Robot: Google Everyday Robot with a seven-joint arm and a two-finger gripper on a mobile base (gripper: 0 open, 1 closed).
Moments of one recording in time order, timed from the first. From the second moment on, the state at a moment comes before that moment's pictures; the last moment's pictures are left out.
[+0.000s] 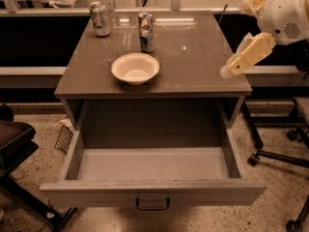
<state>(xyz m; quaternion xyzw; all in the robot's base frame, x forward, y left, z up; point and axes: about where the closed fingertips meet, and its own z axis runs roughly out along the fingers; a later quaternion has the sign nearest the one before) 0.557 -0.173 0.997 -0.56 0.70 0.11 0.42</state>
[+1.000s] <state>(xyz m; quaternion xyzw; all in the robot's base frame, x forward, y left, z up) 0.678 -0.144 1.007 -0.50 0.66 0.14 0.54</state>
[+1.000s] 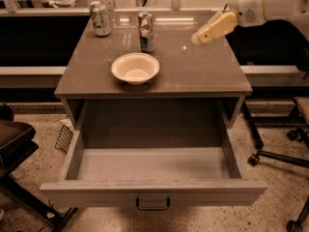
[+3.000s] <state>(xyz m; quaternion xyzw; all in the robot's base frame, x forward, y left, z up) 0.856 -0.049 0.931 -0.34 0.66 0.28 0.60</state>
